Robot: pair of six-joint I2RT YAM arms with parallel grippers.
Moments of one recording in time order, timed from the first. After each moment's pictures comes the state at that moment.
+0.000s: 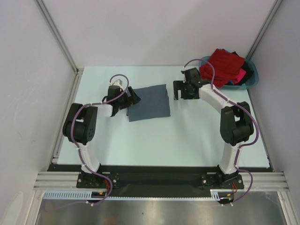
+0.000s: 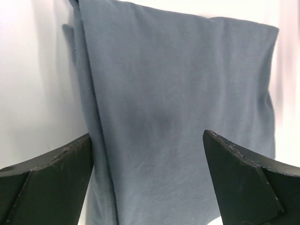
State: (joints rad) left arm -0.22 1.89 0.99 0.31 0.21 -0.59; right arm 0.34 1.90 1.50 -0.50 -0.01 0.23
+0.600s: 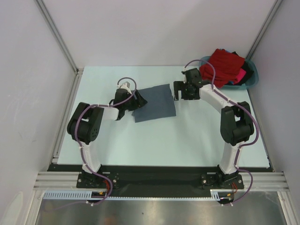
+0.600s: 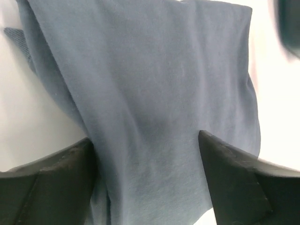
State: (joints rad) left arm -0.32 1.92 0.95 0.44 0.22 -0.66; right arm 0.34 1.90 1.50 -0.50 -0.04 0.23
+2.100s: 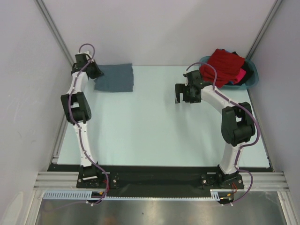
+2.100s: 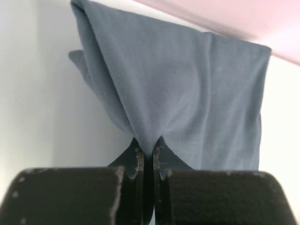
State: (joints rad) left arm 0.15 2.51 2.26 -0.45 0.32 -0.30; right arm 0.32 1.89 1.45 -0.52 -0.07 0.24
